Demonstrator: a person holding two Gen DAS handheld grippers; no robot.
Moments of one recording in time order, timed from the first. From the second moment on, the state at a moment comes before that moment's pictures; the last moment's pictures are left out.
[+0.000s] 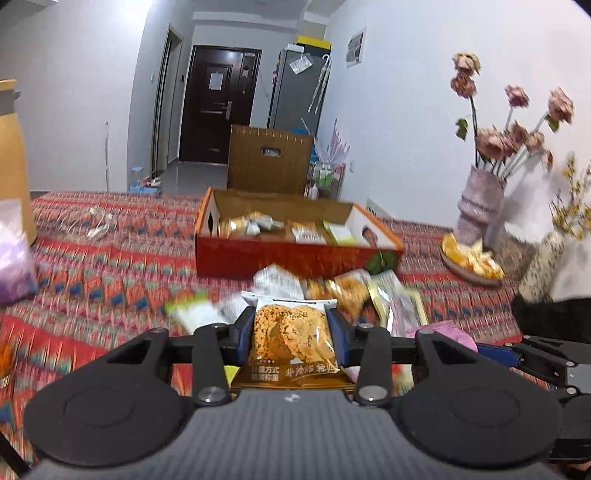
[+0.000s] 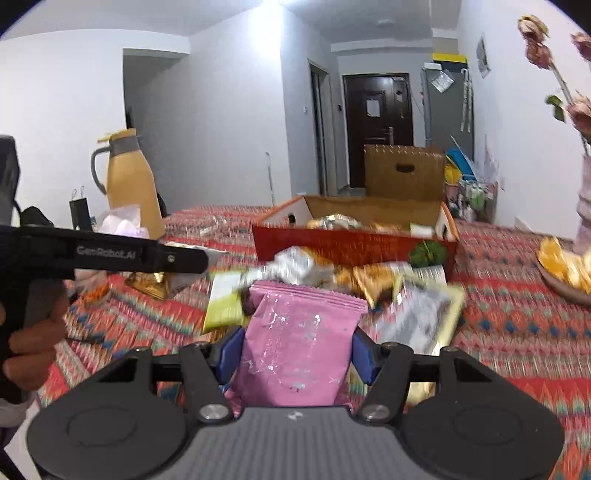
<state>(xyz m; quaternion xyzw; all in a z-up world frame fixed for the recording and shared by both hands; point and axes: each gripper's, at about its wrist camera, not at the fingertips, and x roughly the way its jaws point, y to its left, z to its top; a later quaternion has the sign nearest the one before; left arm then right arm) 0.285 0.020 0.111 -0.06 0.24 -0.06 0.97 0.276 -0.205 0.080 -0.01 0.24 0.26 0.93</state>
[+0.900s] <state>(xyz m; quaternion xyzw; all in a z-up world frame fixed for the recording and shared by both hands) 0.599 0.069 0.077 -0.06 0.34 -0.05 0.94 0.643 -0.118 0.059 0.02 0.38 0.28 0.88</state>
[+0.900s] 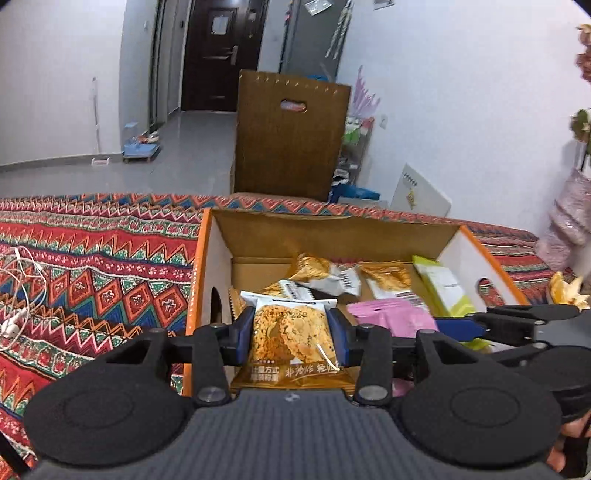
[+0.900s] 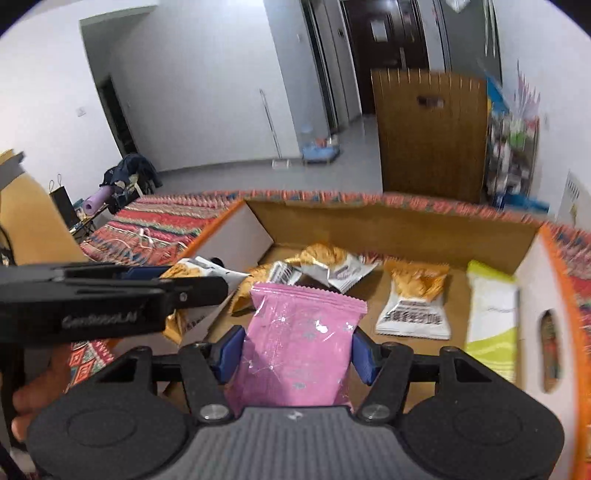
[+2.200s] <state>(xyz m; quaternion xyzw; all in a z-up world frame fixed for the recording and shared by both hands) 0.409 0.044 0.167 -0.02 0.25 -0.06 0.97 0.470 -0.209 0.162 -0.04 0.26 0.22 0.94</state>
